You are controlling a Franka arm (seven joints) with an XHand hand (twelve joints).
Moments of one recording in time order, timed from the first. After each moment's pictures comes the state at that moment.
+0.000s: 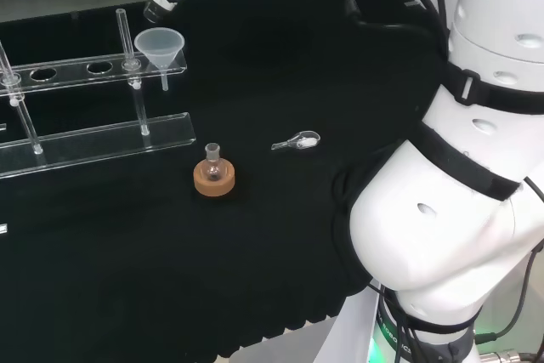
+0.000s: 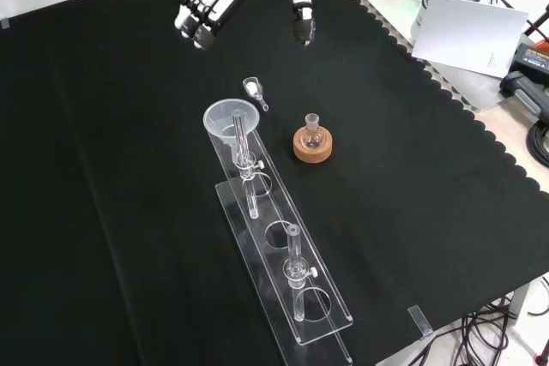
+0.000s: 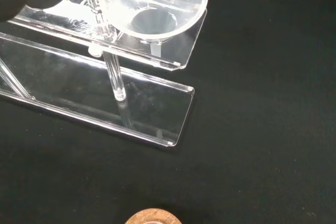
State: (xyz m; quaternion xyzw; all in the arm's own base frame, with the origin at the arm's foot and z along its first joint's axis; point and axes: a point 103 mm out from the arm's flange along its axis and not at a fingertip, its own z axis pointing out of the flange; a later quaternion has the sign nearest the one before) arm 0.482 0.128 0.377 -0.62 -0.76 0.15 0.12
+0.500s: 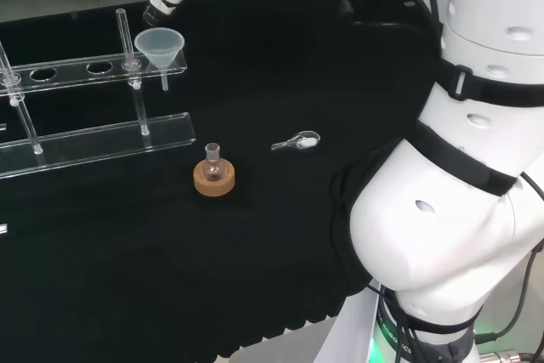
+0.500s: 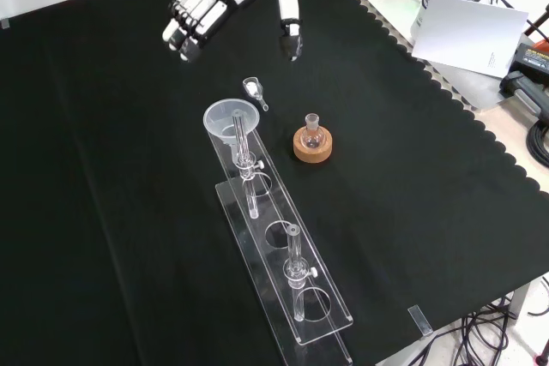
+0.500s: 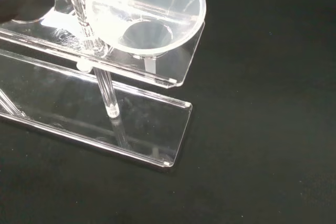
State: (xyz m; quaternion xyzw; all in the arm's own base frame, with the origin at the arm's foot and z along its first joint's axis) arm 0.504 0.133 0.359 -0.62 -0.76 0.14 0.10
